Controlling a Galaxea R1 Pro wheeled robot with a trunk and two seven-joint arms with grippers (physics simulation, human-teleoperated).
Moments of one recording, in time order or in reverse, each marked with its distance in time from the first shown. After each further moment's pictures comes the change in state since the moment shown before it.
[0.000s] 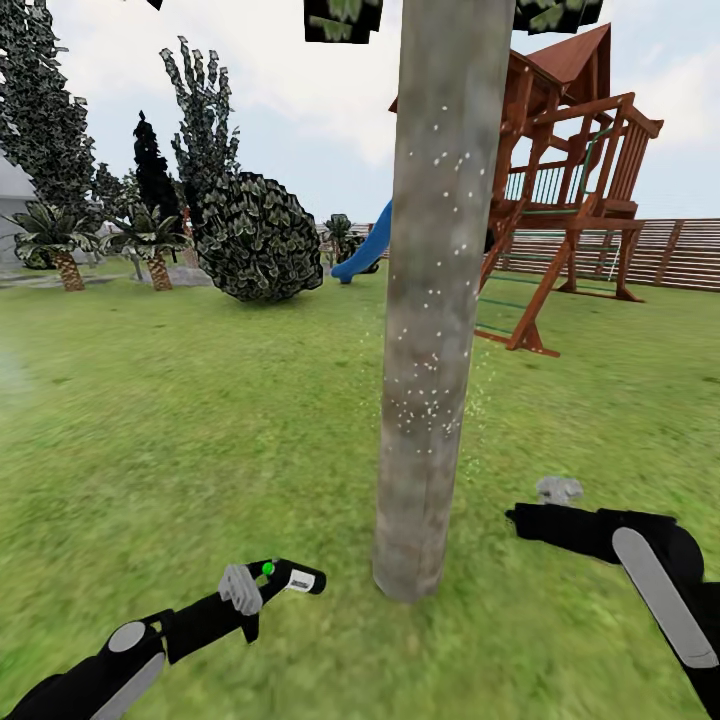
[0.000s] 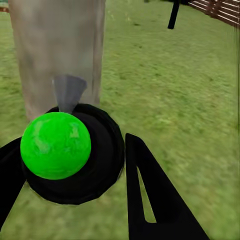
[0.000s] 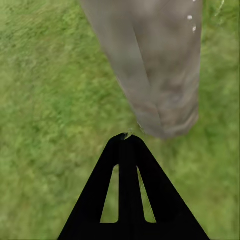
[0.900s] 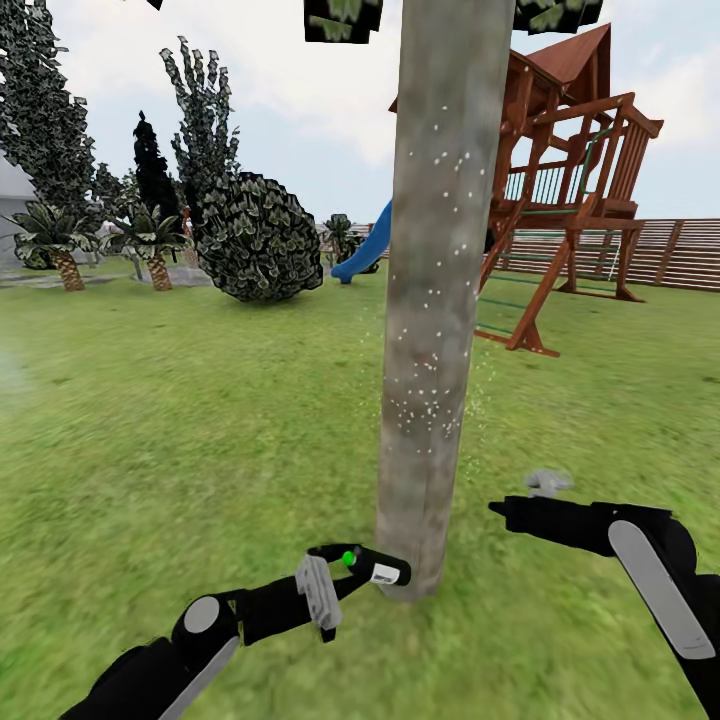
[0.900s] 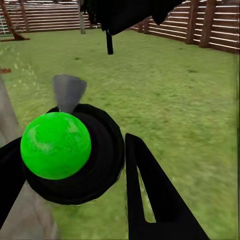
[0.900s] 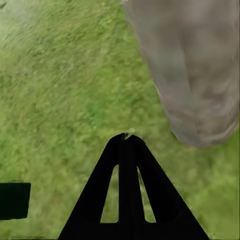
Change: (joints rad) left arm -0.008 -0.174 -0.009 -0.281 -0.266 0.118 -0.020; right arm -0.023 0.004 0.017 -0.002 -0.060 0.000 0.082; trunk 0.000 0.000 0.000
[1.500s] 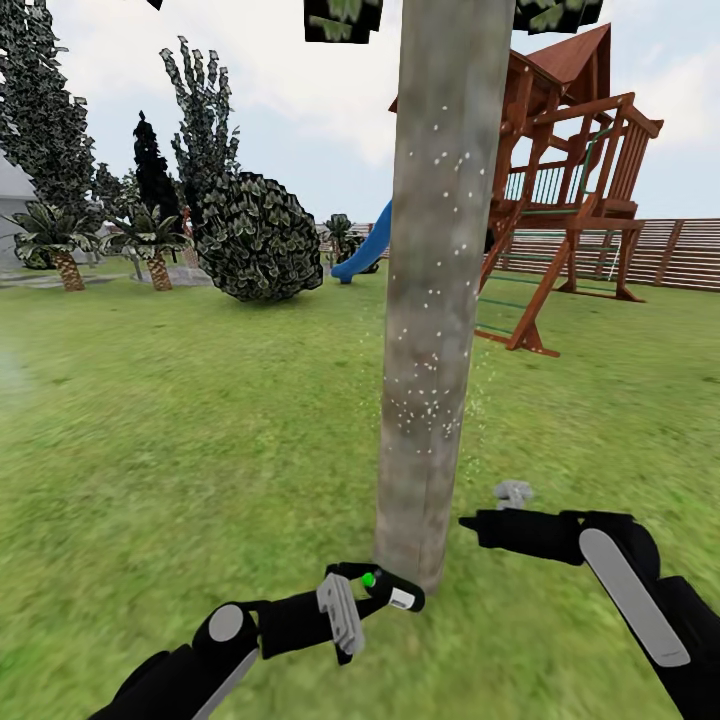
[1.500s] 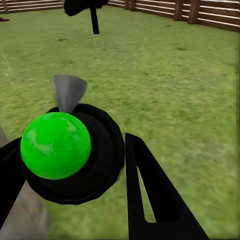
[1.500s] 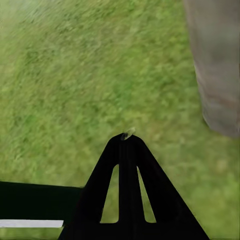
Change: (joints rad) left arm -0.001 -0.063 -0.030 0.049 -0.113 0.038 -0.019; right arm -0.002 0.020 0.119 0.000 -0.051 0.000 0.006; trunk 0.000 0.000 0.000
